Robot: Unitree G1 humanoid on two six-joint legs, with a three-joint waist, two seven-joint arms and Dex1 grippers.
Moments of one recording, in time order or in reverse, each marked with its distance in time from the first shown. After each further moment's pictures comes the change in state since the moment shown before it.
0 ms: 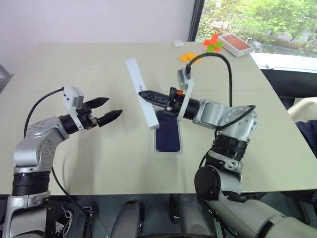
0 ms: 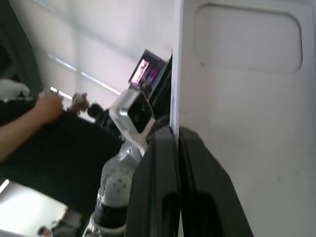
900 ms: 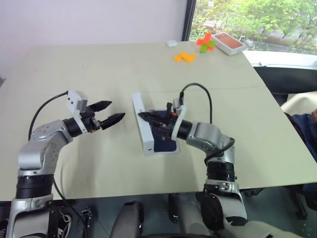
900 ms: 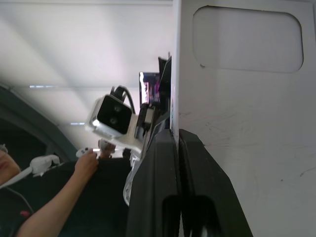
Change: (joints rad) left arm 0.021 -0.031 -0.008 -0.020 0.001 -0.001 0.007; right arm 0.336 -0.037 0.351 0.104 0.965 -0.418 -0.869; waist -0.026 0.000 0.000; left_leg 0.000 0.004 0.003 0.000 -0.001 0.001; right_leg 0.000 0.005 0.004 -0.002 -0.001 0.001
